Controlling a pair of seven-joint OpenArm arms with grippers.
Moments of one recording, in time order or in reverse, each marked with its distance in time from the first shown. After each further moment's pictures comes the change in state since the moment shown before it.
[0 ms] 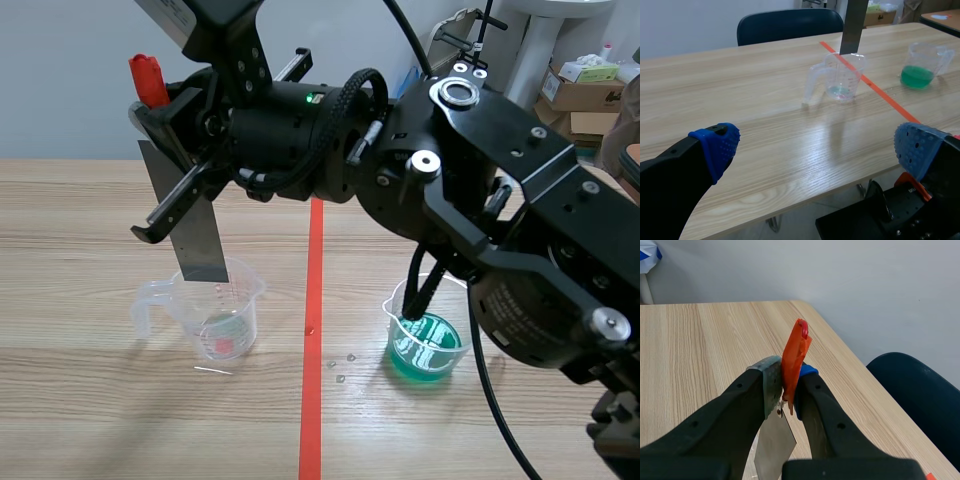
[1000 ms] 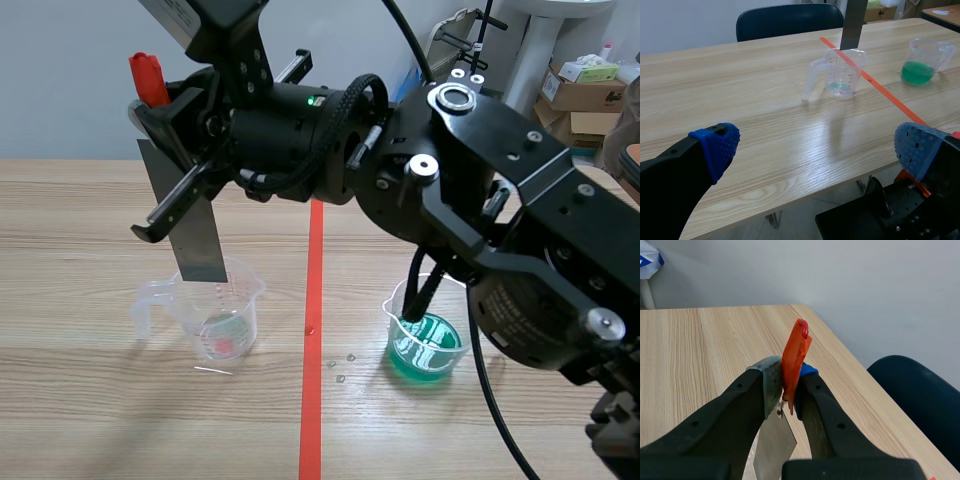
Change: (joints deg) left arm 0.0 0.0 0.0 0.0 0.0 0.0 0.1; right arm 0.0 0.0 0.0 -1.5 0.0 0.0 2.3
